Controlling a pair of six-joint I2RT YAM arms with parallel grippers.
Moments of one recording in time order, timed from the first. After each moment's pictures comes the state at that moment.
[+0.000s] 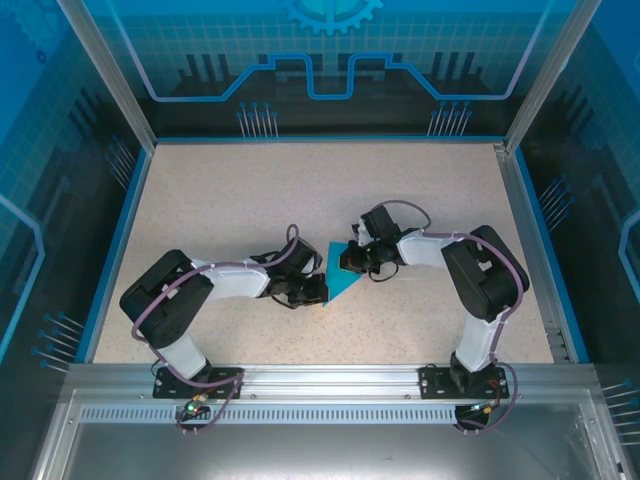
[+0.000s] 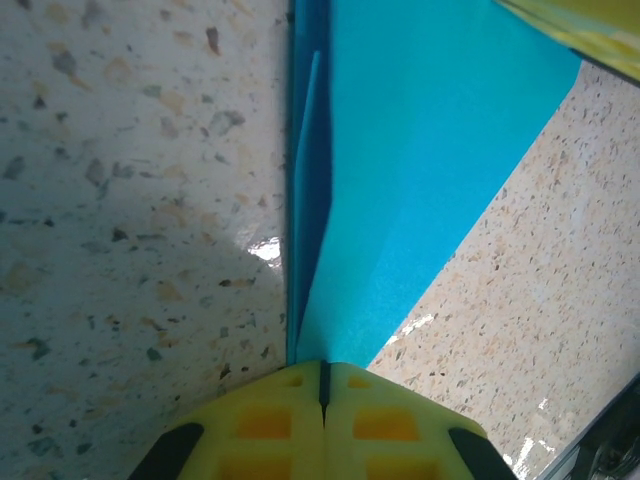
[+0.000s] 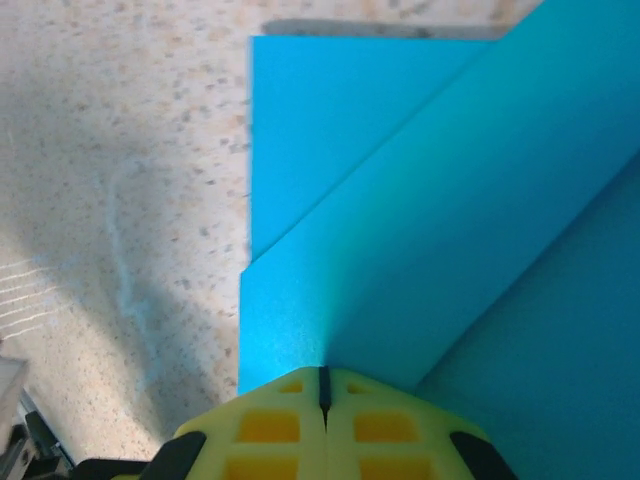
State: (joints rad) left arm -0.70 1.68 0.74 -0.12 0.39 -0.85; right arm 0.52 1.82 0.93 -0.15 -0.48 0.69
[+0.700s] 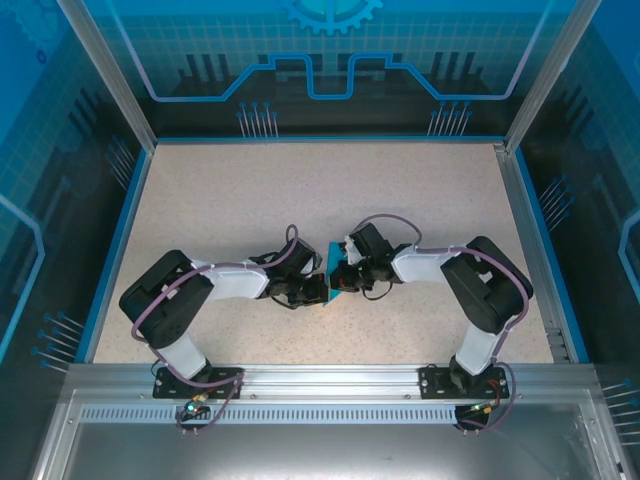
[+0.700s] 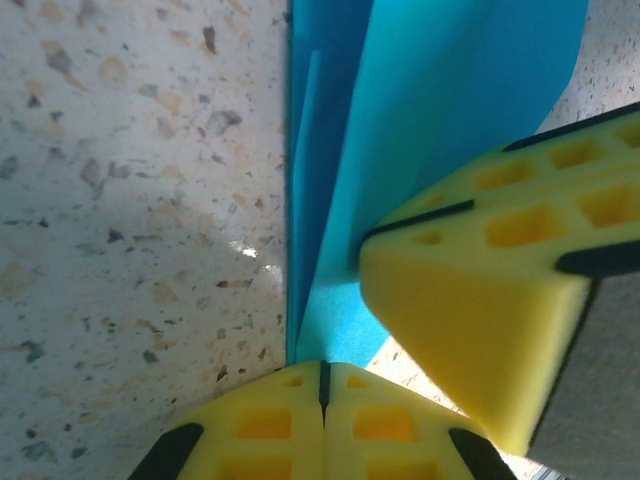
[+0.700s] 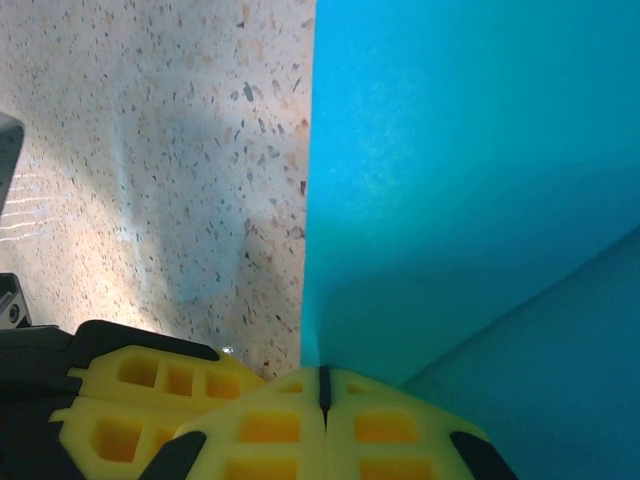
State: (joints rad) left arm -0.70 1.67 0.73 -0.10 0.39 -0.85; right arm 0.64 1.76 0.82 -0.09 -0.51 0.69
